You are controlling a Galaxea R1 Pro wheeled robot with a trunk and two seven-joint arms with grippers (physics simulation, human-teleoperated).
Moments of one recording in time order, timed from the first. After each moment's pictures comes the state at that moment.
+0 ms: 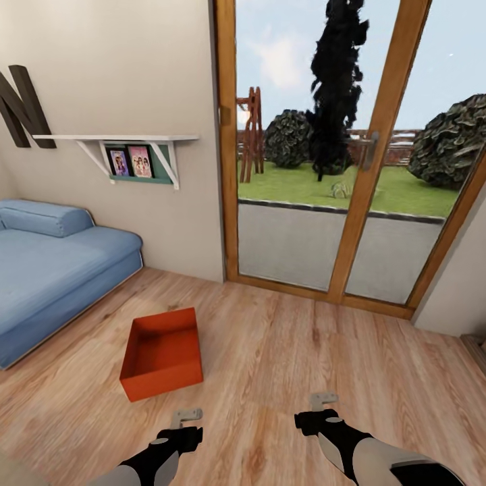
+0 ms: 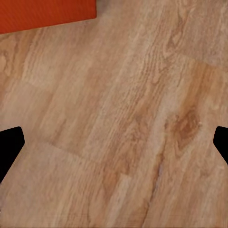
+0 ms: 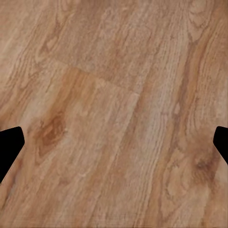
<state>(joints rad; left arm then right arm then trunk) -0.61 -0.11 0.06 -0.07 0.01 -0.05 0.08 -0.72 0.05 0.07 0.02 0.02 -0.03 -0.07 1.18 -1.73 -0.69</state>
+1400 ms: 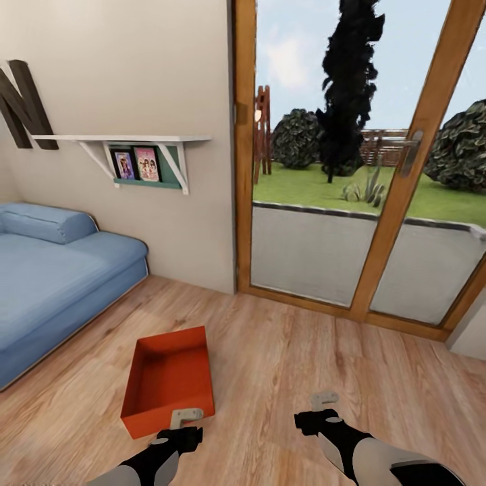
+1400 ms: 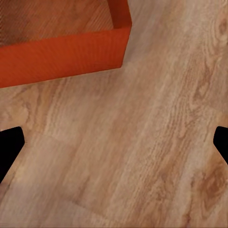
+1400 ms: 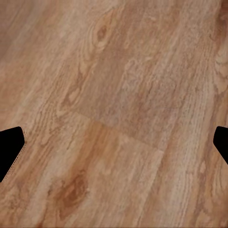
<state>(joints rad) -0.61 -0.11 0.06 -0.07 0.01 -0.05 0.08 -0.72 0.05 0.07 0.02 0.02 -0.03 -0.07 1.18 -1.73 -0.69</state>
